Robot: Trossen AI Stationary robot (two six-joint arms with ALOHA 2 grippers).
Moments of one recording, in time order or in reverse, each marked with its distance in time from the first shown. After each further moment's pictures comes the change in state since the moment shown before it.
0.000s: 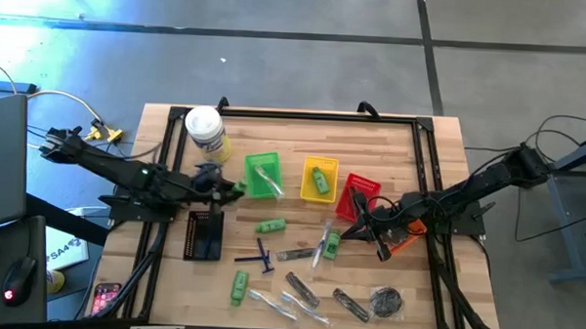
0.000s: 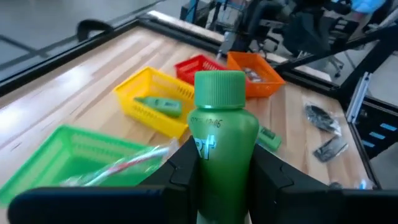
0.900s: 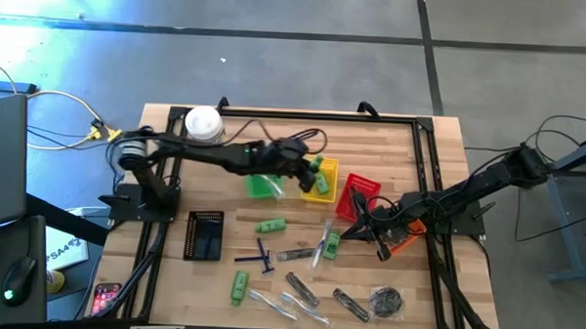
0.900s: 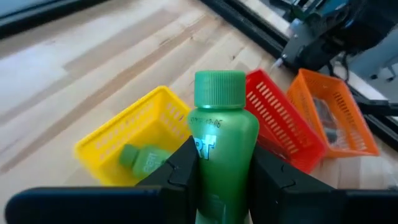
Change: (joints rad) left arm 0.461 0.980 0.649 0.131 0.378 -0.091; right arm 0.000 0.000 0.000 -0.009 -0.002 0.006
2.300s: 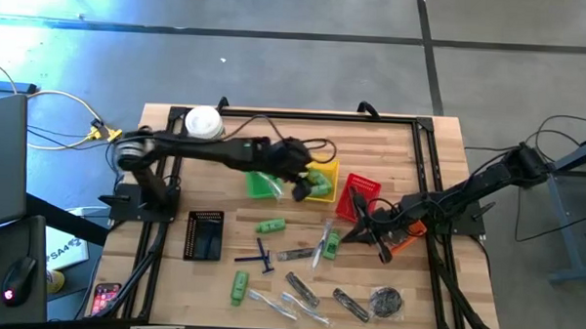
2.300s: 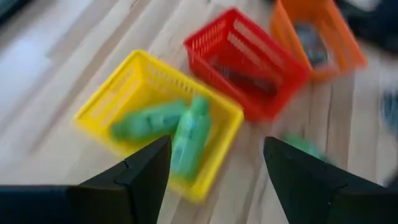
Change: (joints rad) left arm -0.041 -0.065 0.161 -0.433 0.067 0.212; right arm 0.025 0.000 0.000 -0.012 -0.003 0.019
